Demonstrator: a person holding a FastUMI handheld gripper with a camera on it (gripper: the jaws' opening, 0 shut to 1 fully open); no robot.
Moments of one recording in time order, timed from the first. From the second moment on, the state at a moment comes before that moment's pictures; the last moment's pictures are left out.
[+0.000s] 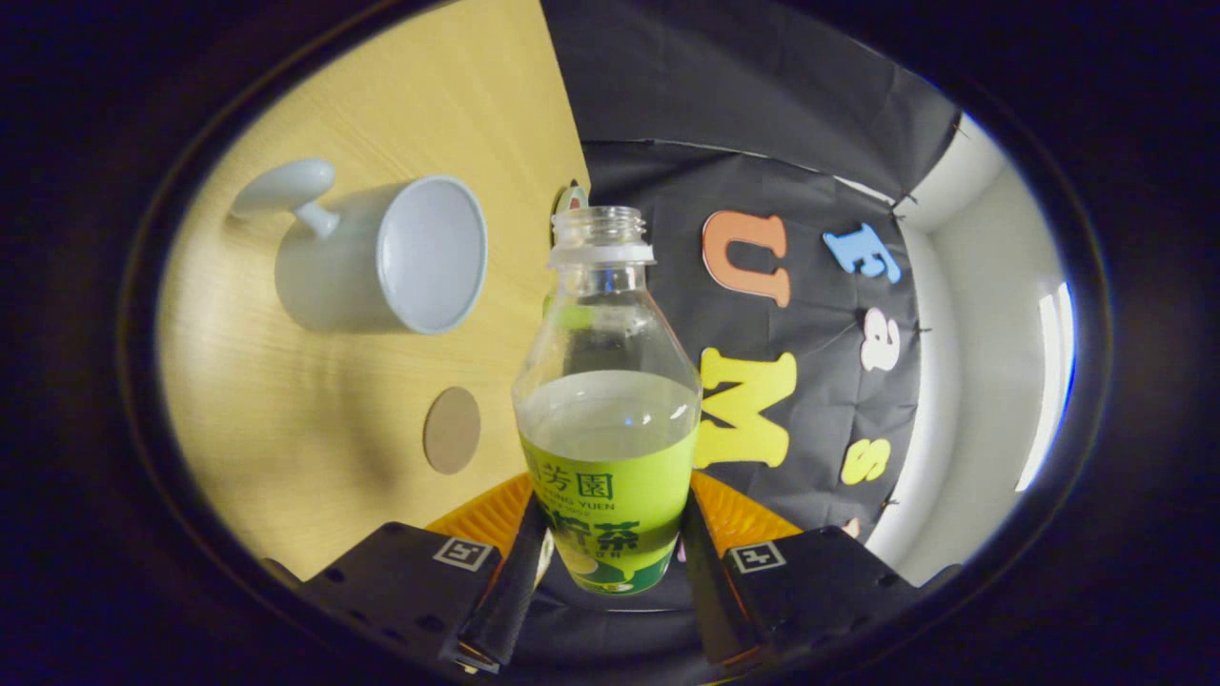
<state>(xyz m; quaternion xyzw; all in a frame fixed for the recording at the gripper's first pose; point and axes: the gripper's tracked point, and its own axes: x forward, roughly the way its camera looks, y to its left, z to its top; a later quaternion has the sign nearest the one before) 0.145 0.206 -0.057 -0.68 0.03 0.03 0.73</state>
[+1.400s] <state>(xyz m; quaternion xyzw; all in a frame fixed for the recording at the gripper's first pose) 0.183 0.219 -0.040 -0.06 0.13 0.18 0.97</state>
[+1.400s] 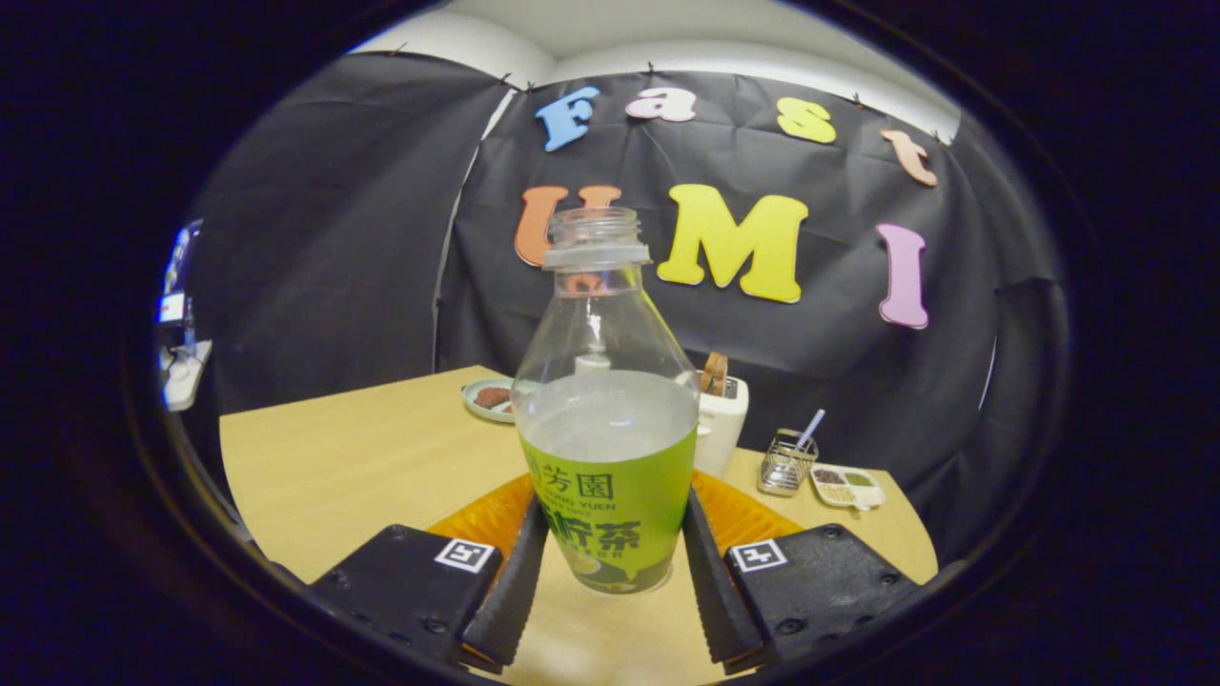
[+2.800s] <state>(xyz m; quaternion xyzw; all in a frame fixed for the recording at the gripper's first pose) 0.283 0.209 -0.138 0.02 0.21 0.15 0.97</state>
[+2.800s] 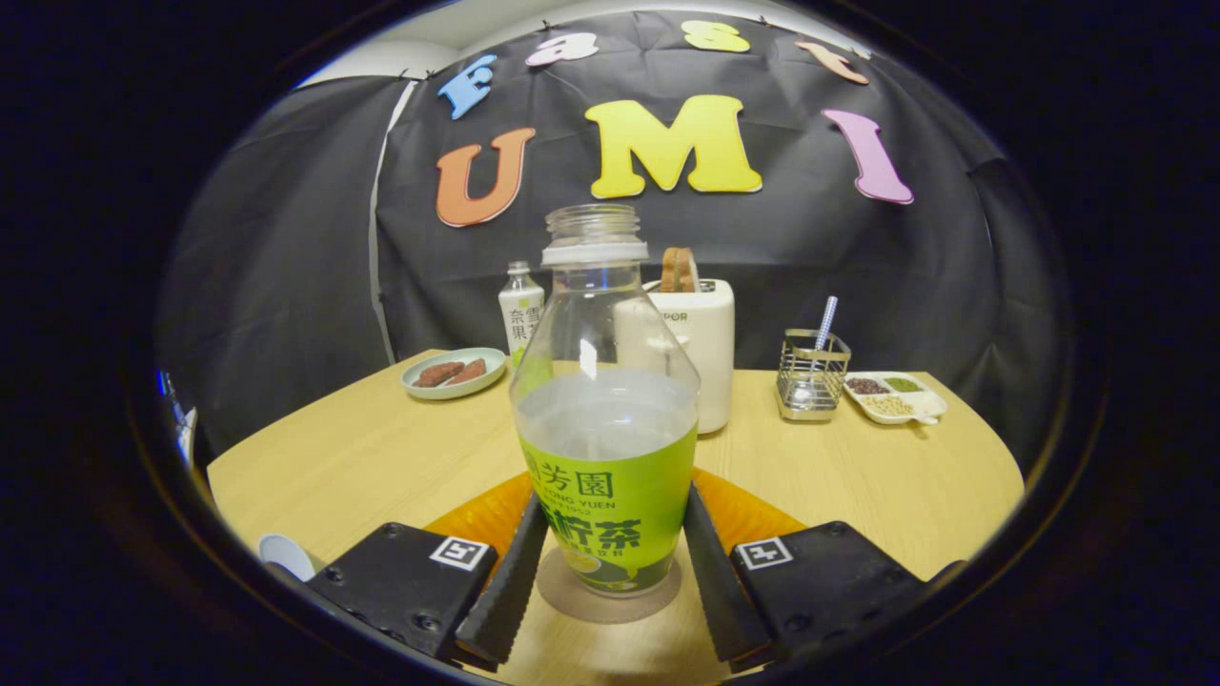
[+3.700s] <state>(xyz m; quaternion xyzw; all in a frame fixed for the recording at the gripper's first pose) 0.279 0.218 -0.148 0.02 0.21 0.16 0.97</state>
